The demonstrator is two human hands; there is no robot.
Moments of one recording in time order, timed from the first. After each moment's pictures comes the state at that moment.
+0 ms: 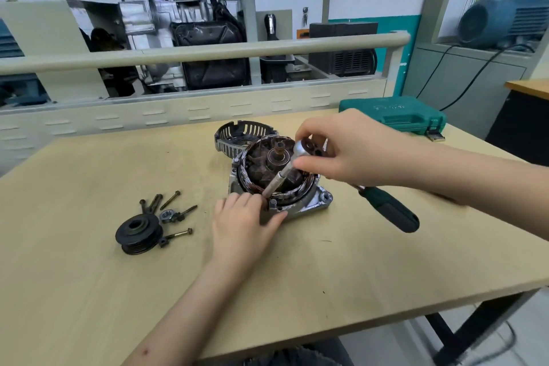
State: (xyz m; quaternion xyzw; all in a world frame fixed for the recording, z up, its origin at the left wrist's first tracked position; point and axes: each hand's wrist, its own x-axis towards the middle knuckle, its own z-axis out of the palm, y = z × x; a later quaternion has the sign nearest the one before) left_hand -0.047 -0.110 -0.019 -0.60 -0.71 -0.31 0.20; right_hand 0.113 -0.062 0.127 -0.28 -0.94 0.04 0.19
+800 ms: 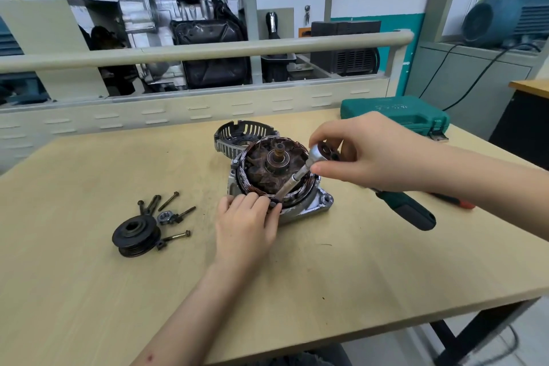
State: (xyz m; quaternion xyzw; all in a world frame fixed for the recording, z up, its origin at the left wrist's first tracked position) left_hand -0.045 -0.106 -0.017 -0.61 -0.66 -0.32 0.30; right_hand 0.128 -0.056 0.126 -0.26 -0.94 0.06 0.19
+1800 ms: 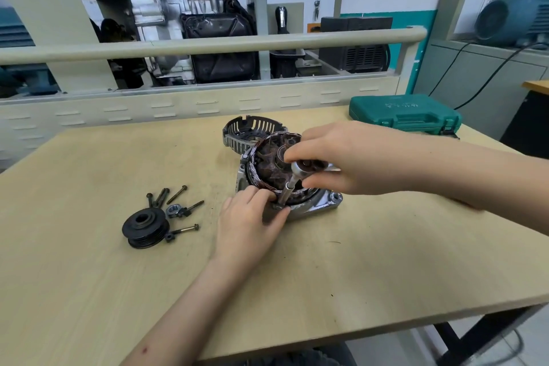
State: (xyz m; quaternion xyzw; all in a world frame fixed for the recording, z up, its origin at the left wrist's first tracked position) left_hand -0.051 -0.117 -0.013 -0.62 -0.68 -0.38 0.11; right_hand 0.101 -0.060 0.127 -0.16 -0.98 -0.06 0.05
